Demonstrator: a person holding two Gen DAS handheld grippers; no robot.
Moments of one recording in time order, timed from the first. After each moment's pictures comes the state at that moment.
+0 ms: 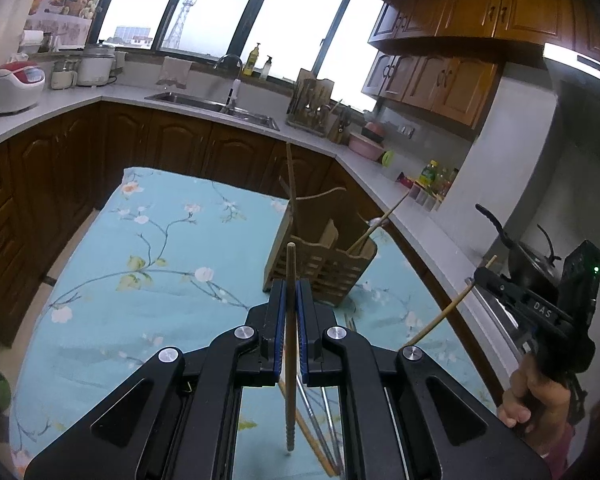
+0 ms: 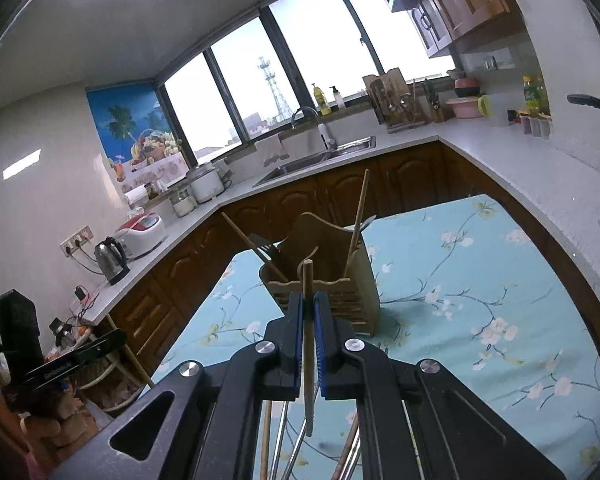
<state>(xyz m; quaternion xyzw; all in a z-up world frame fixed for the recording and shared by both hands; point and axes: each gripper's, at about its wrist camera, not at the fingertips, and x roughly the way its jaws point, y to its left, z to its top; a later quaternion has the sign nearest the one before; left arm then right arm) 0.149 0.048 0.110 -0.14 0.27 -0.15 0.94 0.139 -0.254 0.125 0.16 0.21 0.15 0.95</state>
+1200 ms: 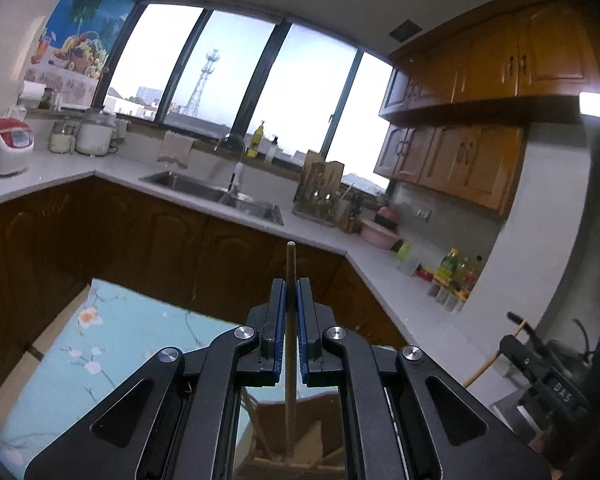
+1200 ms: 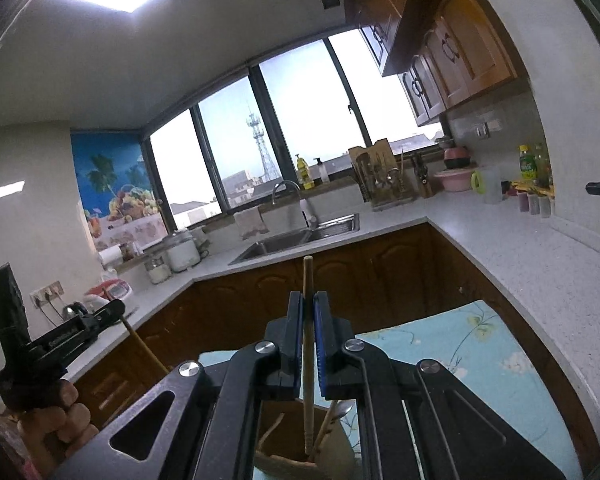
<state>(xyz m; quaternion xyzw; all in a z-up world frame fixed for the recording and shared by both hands) 0.328 -0.007 0.181 -0.16 0.14 -0.10 0.97 0.261 -0.272 0.194 0.15 0.10 0.10 0.98</state>
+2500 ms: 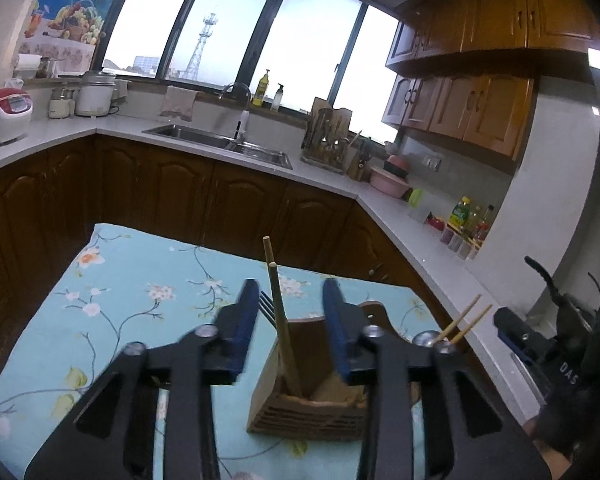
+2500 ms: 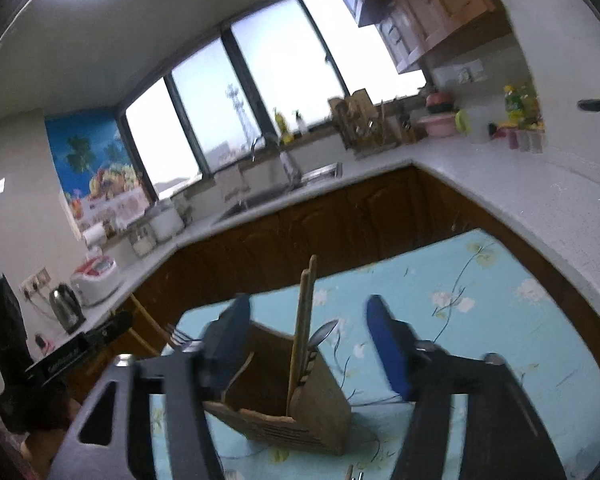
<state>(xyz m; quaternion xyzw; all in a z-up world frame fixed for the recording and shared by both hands) 0.324 -0.013 0.115 -0.14 0.21 -0.11 0.96 0.275 -0.278 0.118 0.19 0.16 0.08 0.97</state>
